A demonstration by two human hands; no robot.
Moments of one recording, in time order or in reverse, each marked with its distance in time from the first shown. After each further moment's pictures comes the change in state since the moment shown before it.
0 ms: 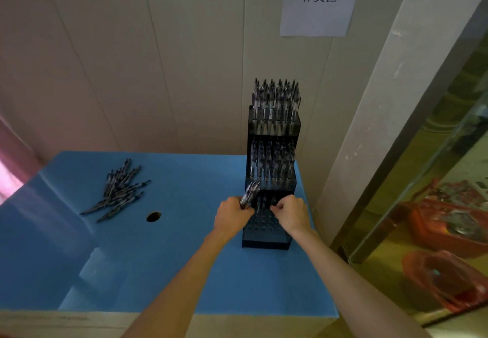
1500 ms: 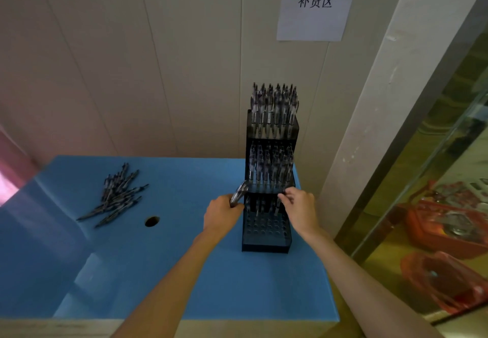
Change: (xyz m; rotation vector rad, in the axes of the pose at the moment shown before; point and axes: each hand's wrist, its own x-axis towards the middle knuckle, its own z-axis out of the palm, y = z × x) left_hand 0.005 -0.008 -0.021 0.046 0.080 0.062; right_hand 0.005 0.011 -0.021 0.189 0.239 -0.230
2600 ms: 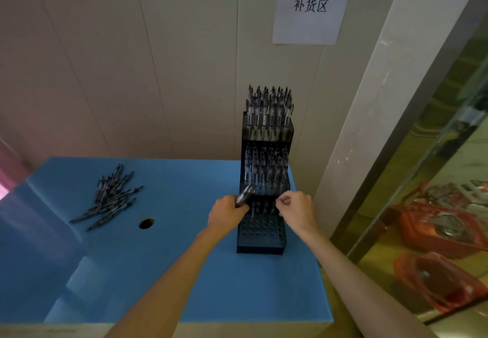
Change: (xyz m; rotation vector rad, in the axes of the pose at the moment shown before) left_hand 0.009 0.012 0.013 -0.006 -0.103 0.023; right_hand -0.004 -0.017 -0.019 -0.023 -0.119 0.156
